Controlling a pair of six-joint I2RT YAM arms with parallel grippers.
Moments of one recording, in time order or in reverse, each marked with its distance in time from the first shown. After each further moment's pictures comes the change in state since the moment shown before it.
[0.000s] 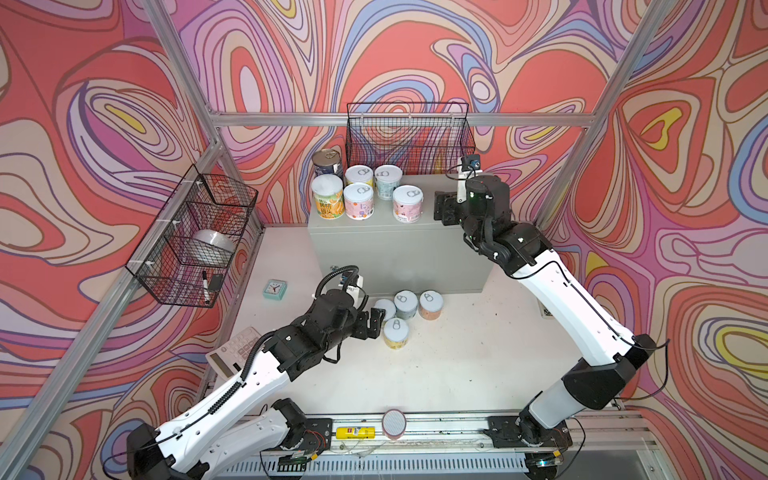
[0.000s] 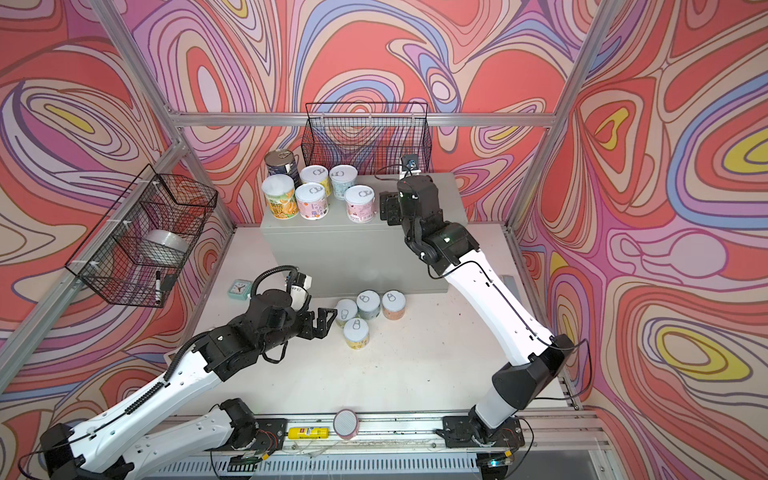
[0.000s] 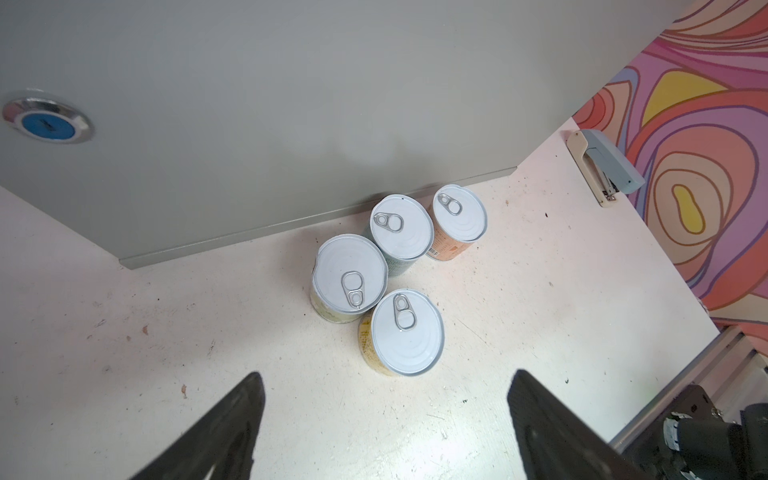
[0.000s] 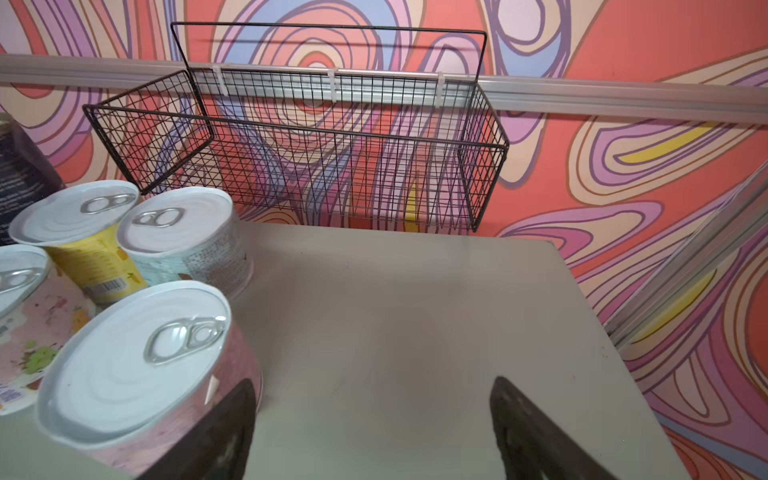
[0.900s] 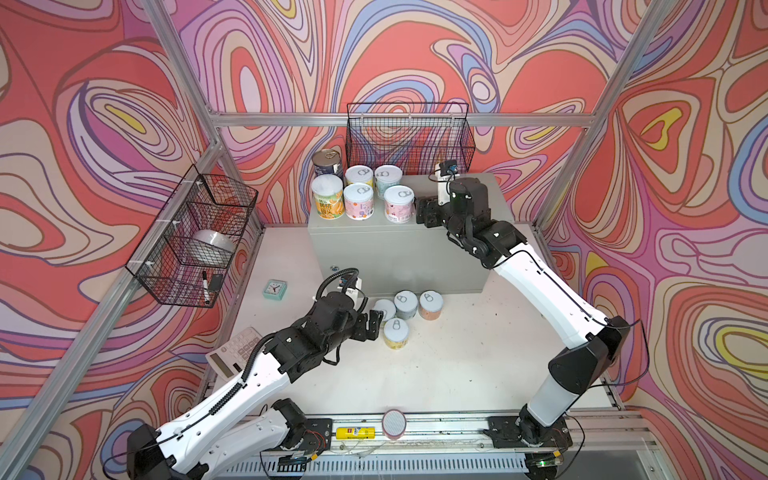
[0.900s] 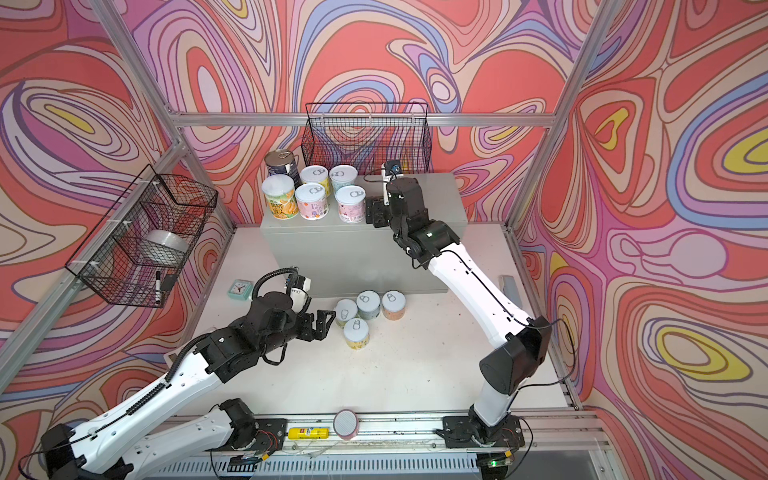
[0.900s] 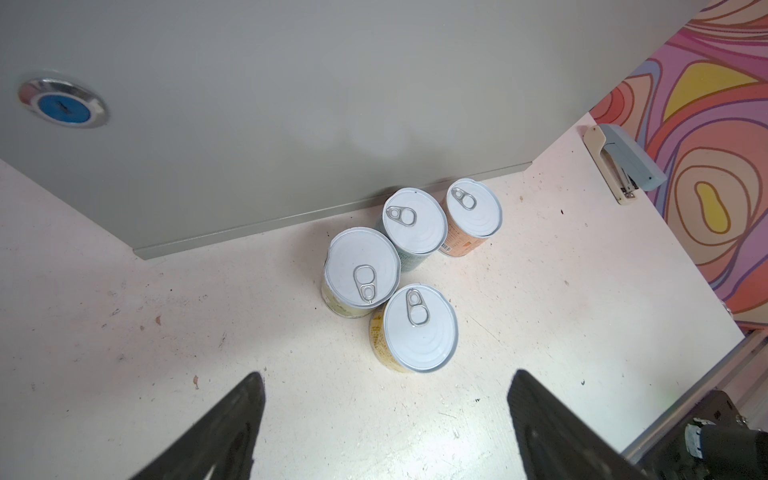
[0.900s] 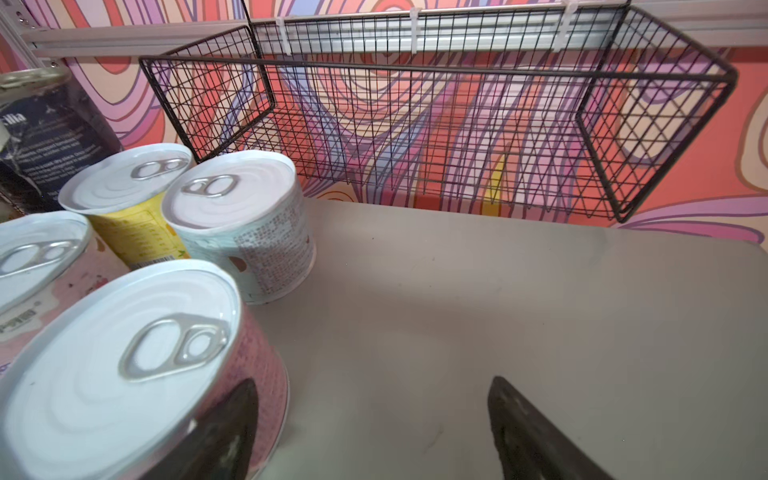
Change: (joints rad) left arm 0.000 -0.002 -0.021 0.000 -0.023 0.000; right arm -0.010 0.105 -0.012 0.093 -0.208 0.039
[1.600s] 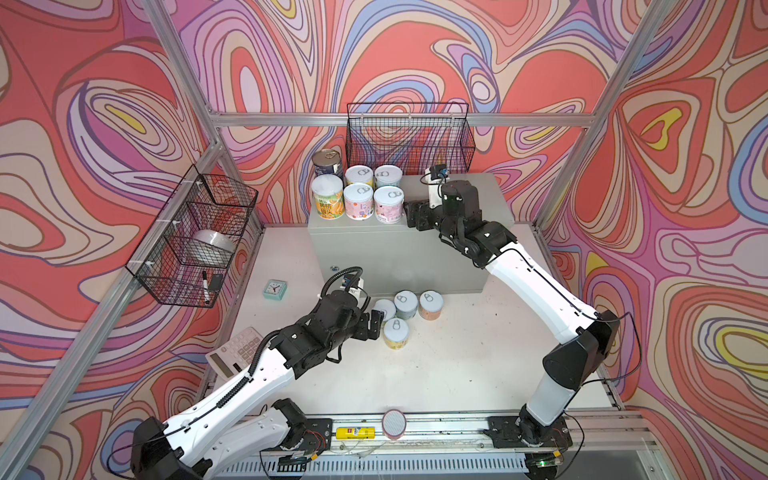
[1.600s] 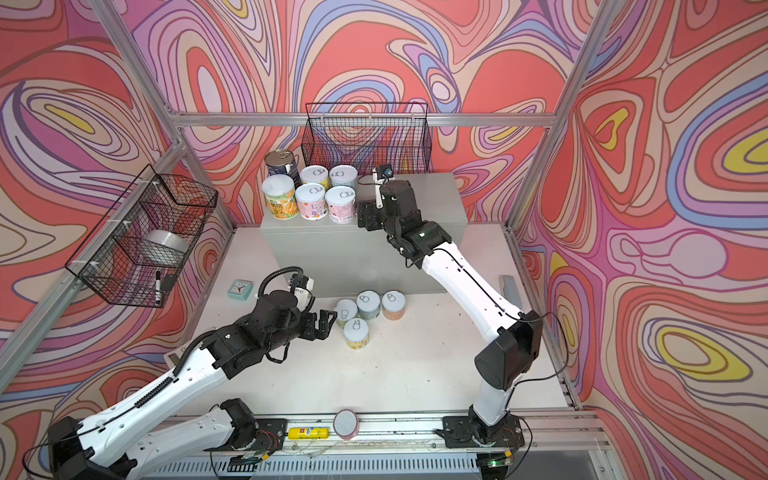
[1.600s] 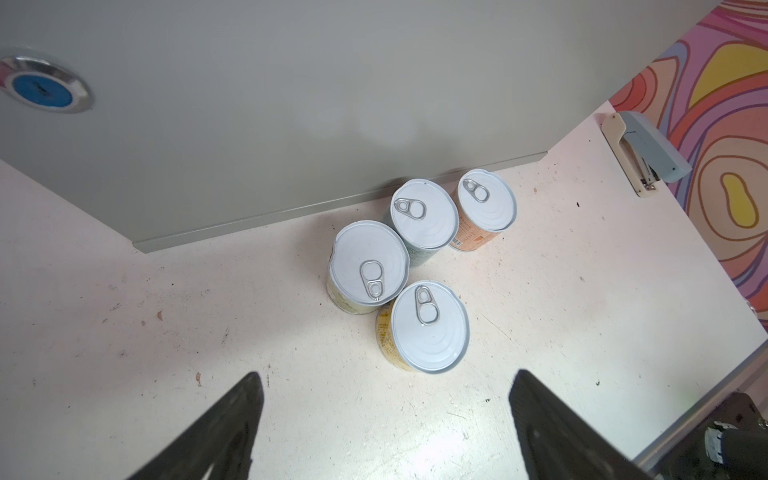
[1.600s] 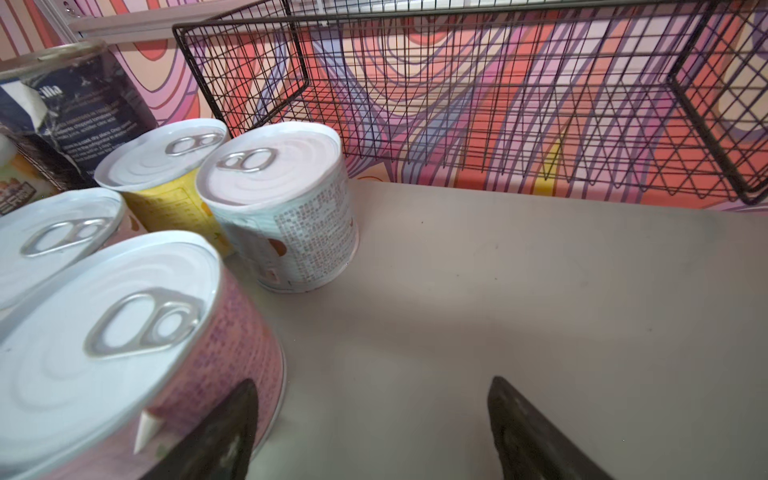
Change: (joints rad) left arm 0.009 0.041 -0.001 0.005 0.000 0.004; right arm 0.013 0.034 0.000 0.018 -0.061 0.030
